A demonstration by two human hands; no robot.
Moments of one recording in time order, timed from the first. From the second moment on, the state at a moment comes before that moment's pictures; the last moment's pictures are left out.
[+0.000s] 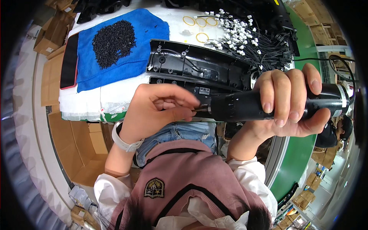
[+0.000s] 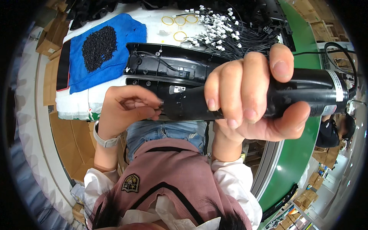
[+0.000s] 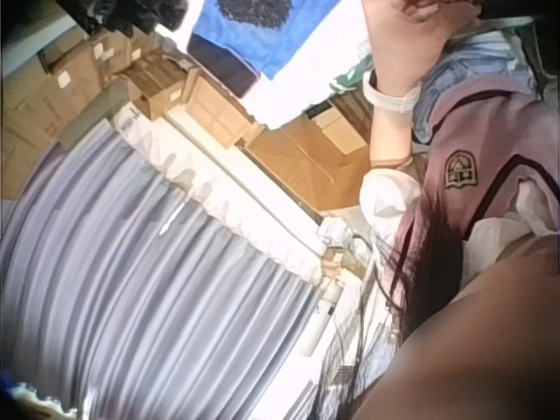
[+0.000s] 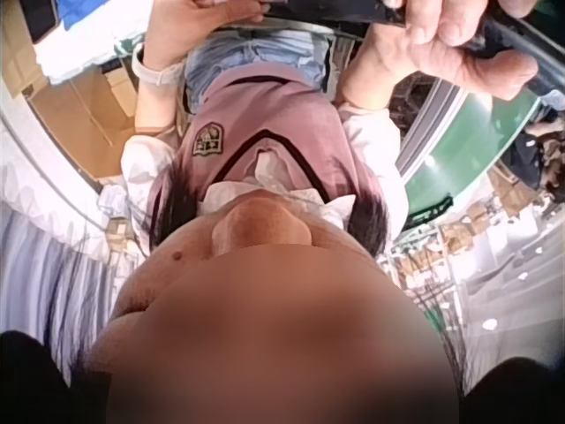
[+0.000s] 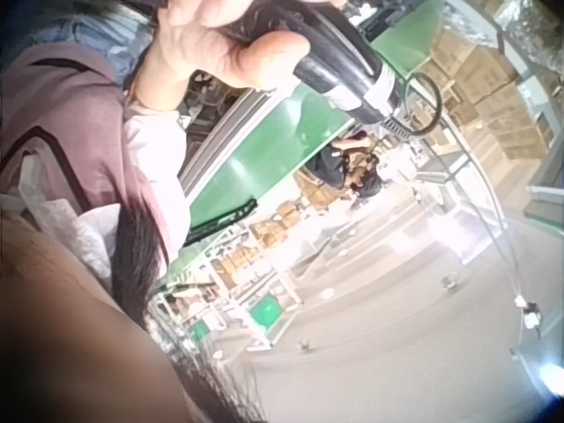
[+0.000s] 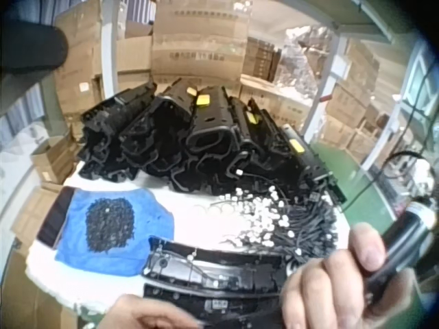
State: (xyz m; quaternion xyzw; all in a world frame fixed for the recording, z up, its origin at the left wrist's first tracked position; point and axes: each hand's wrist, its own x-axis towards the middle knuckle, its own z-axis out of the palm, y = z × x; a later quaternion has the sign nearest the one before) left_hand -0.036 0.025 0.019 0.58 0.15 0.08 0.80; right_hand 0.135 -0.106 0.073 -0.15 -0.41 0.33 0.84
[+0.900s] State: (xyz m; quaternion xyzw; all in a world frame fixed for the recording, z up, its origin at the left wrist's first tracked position) left_hand -0.035 0.017 -0.008 0.94 0.00 0.19 0.28; right_hand 0.129 -0.080 0.062 -0.51 -0.50 0.23 0.66
